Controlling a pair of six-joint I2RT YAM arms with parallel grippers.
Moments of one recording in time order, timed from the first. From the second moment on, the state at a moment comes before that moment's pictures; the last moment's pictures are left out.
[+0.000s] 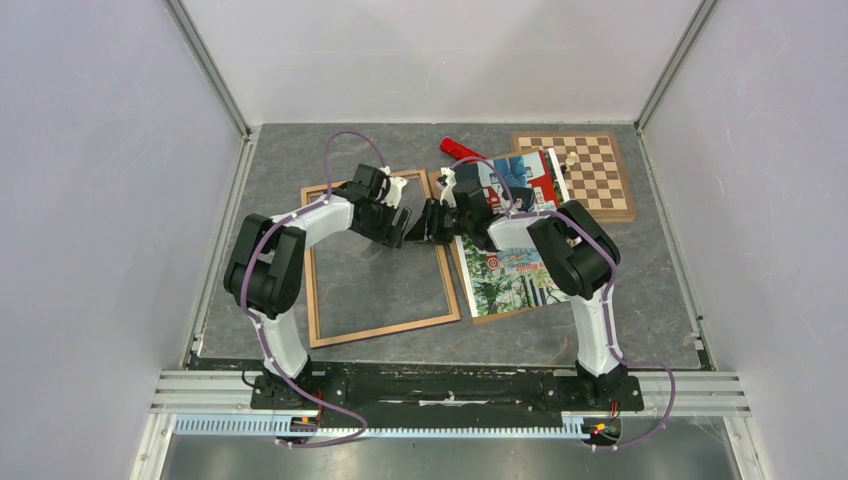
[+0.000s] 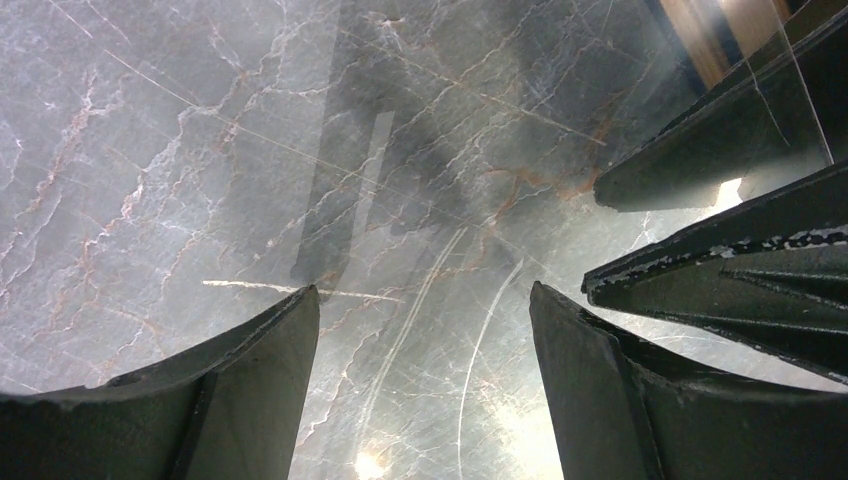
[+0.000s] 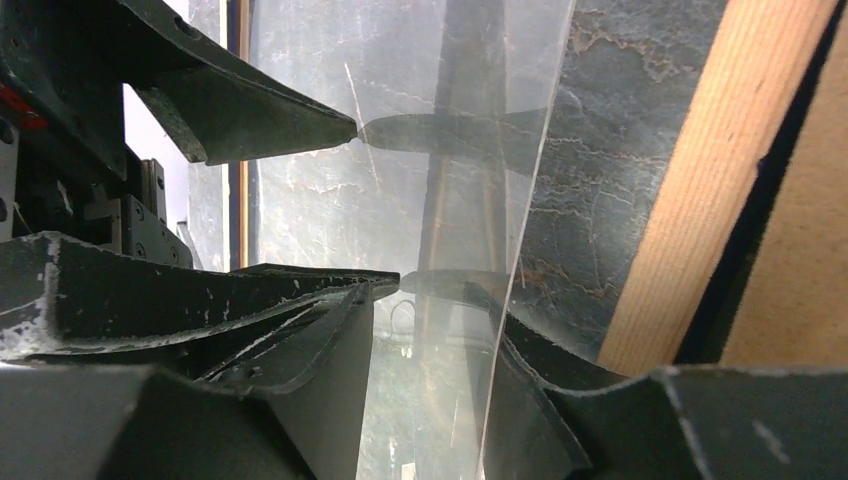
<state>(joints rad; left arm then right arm) -0.38 1.86 1.19 -0.42 0.16 0.10 0.58 2.13 1.18 0.38 -0.52 0.75</state>
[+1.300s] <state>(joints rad) -0.38 1.87 1.20 -0.43 0.15 0.10 0.56 2.02 1.19 0.19 -0.45 0.59</state>
